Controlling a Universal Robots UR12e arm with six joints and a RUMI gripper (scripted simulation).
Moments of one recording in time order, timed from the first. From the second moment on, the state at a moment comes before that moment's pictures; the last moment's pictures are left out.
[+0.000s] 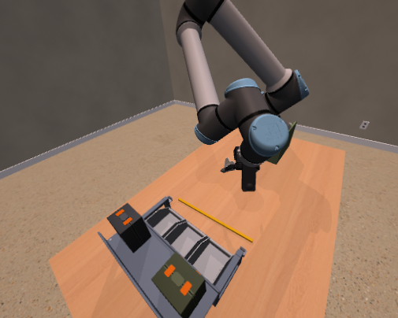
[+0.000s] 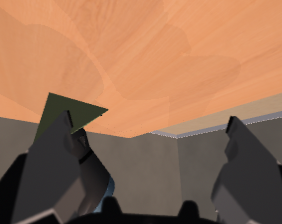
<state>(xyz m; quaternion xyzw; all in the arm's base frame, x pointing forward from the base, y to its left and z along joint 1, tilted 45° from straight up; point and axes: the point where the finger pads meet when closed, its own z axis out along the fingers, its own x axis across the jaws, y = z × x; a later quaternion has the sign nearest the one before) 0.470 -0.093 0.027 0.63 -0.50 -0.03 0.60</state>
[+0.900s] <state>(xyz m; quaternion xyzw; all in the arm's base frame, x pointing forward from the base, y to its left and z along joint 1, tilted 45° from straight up) 0.542 -0.128 0.018 0.78 -0.34 -0.05 0.53</state>
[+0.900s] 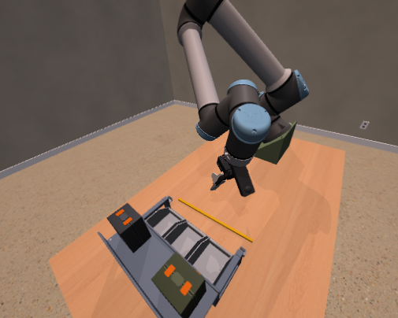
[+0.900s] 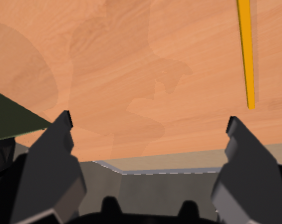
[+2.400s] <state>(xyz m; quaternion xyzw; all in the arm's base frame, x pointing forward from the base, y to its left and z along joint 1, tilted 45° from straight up) 0.638 -0.172 0.007 0.91 -0.09 -0.06 0.39</state>
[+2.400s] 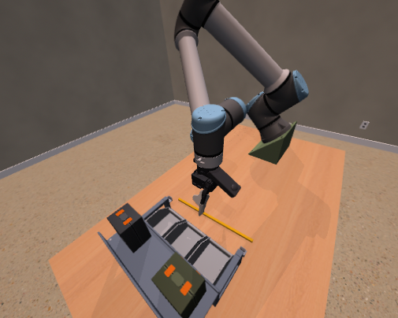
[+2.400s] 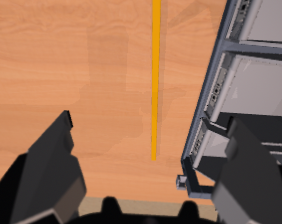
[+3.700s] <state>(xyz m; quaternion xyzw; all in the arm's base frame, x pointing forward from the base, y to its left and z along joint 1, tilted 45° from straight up) 0.646 -0.175 0.007 0.92 -0.07 -0.05 0.38</state>
